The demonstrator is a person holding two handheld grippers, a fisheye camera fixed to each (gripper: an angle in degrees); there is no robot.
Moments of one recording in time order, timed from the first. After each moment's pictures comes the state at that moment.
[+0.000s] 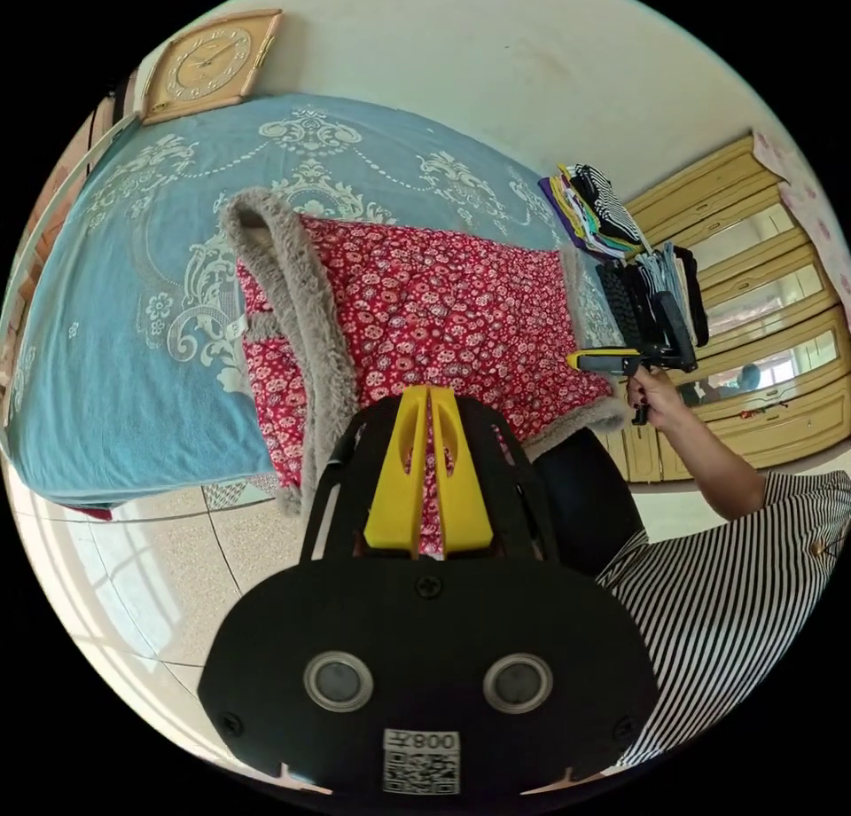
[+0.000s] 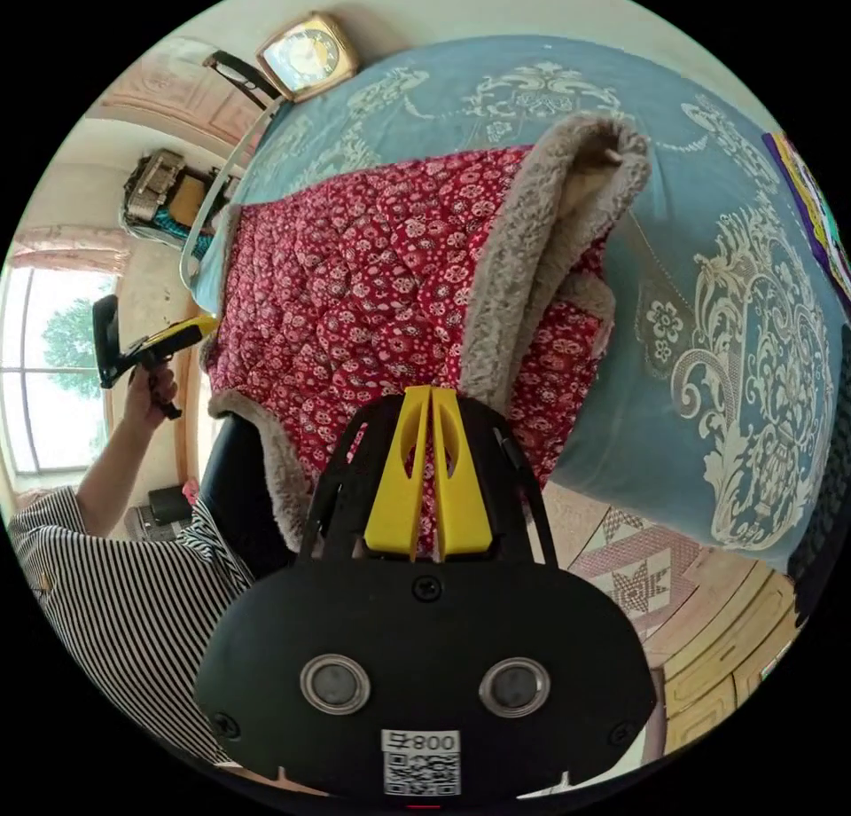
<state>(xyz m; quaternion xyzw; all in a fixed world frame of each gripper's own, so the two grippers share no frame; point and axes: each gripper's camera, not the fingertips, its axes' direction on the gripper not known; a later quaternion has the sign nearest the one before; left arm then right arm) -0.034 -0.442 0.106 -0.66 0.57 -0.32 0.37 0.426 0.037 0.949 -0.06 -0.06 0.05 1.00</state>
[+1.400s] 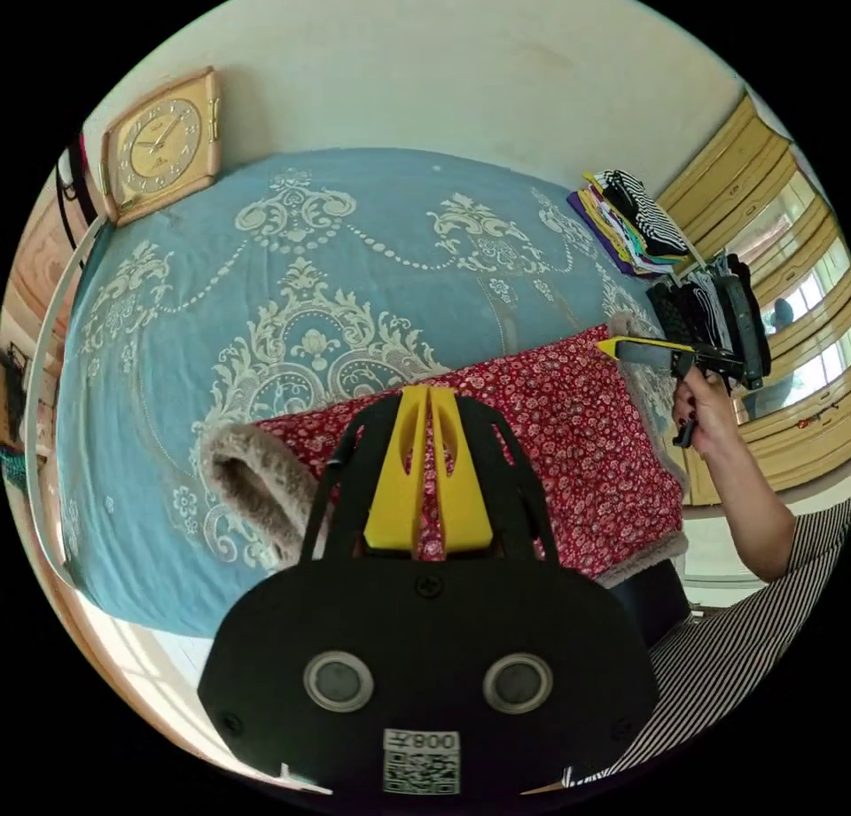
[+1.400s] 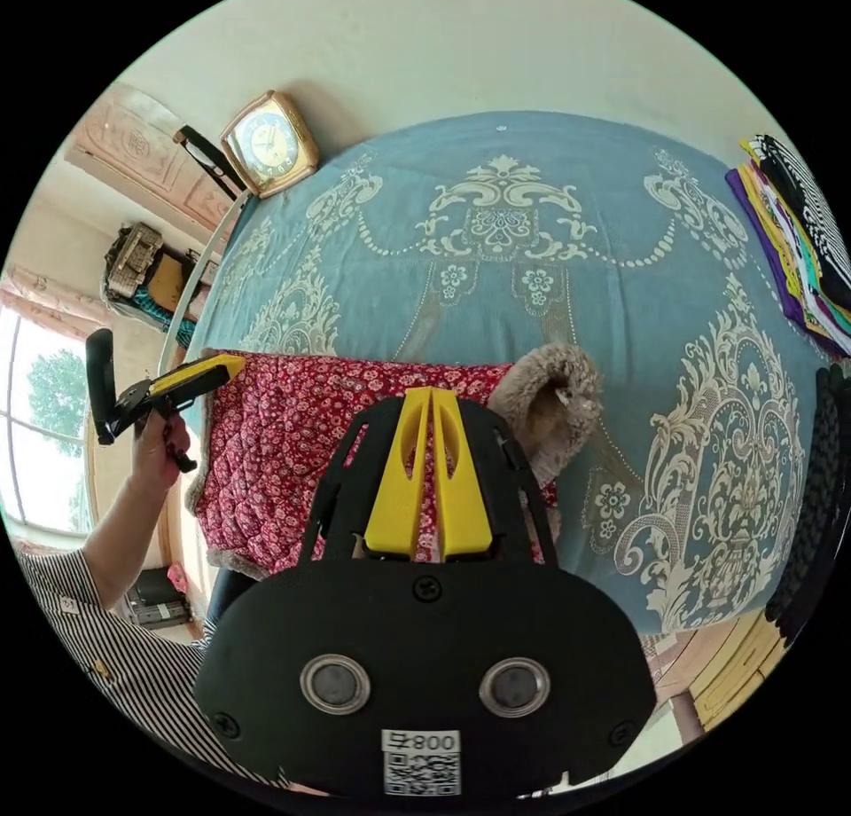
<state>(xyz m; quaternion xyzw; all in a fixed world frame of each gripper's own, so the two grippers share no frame) 0.081 -0.443 0.262 -0.65 0.55 -0.26 0.46 0.386 -0.156 0.941 0.07 -0.01 0.09 0.99</state>
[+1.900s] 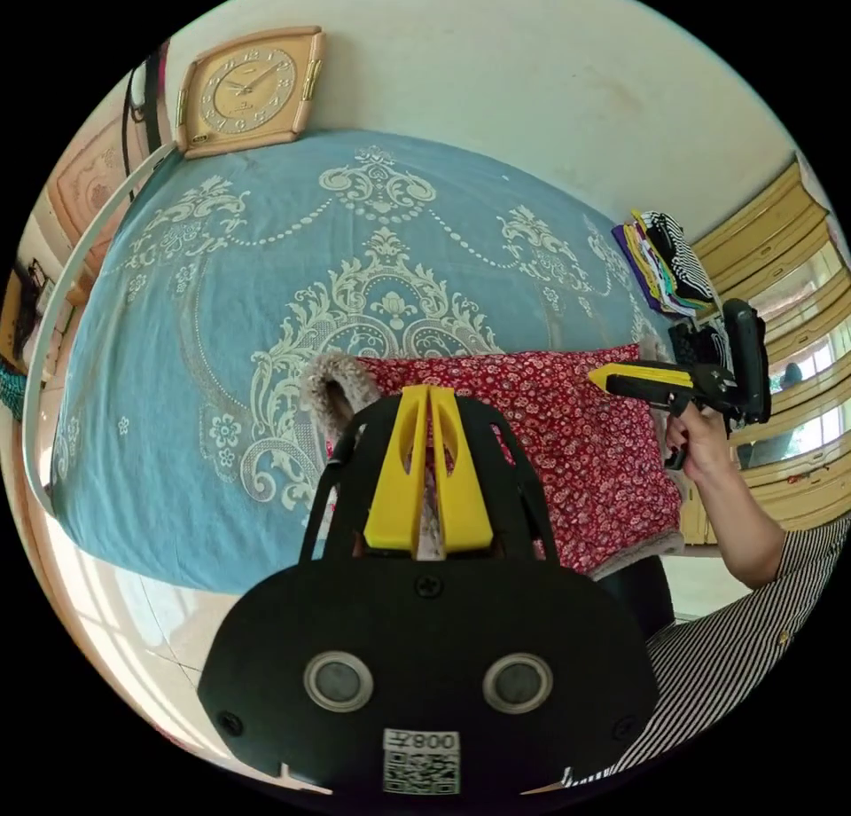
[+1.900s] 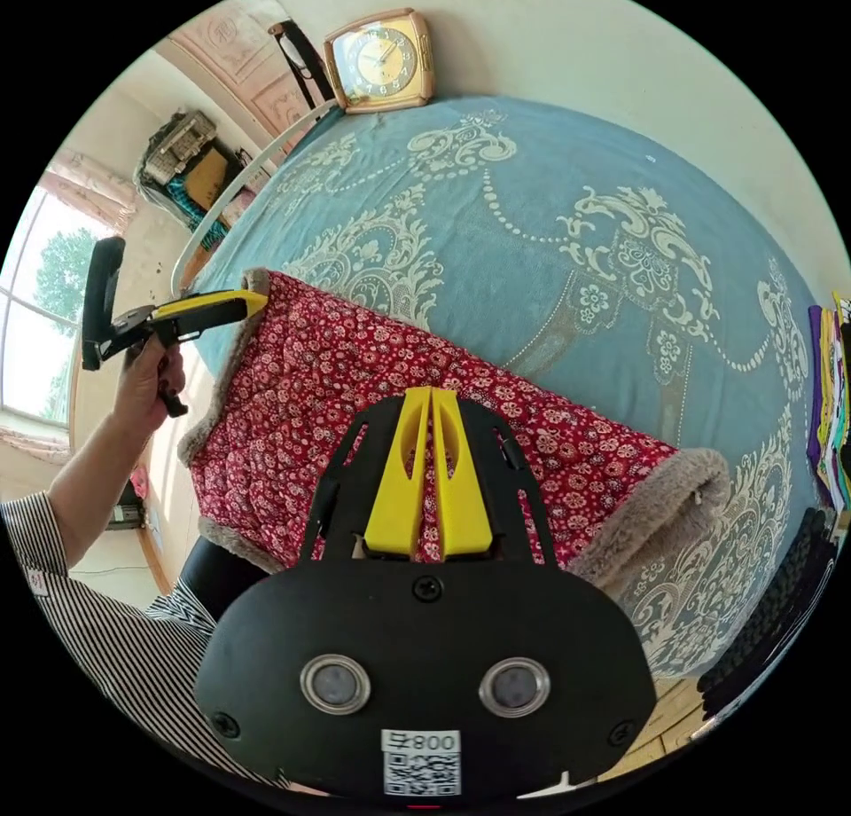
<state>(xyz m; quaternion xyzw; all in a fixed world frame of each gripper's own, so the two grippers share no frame) 0.030 -0.380 0.239 -0.69 0.50 -0.30 0.44 0.282 -0.211 0.991 0.01 0.01 -0.05 1.00</state>
